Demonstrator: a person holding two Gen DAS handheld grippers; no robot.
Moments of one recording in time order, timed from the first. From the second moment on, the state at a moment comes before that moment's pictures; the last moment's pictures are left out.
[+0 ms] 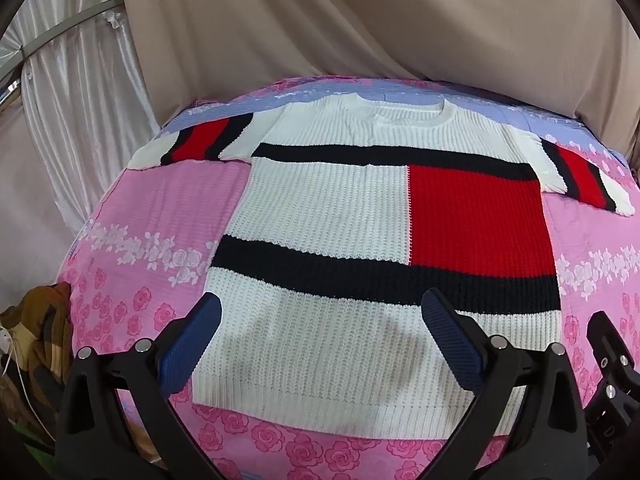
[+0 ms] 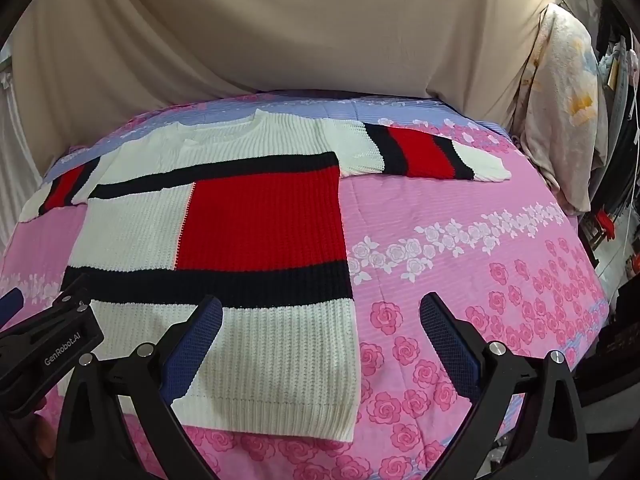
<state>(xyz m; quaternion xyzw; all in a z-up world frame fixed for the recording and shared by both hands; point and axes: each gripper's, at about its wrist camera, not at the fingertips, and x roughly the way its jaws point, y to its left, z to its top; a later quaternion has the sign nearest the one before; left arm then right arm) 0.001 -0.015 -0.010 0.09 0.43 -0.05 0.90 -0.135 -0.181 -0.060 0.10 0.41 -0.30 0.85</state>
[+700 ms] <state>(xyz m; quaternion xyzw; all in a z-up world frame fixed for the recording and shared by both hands) -0.003 -0.019 -0.010 0.10 0.43 -0.05 0.90 -0.132 -0.186 -0.058 0.11 0.41 -0.28 0.86</state>
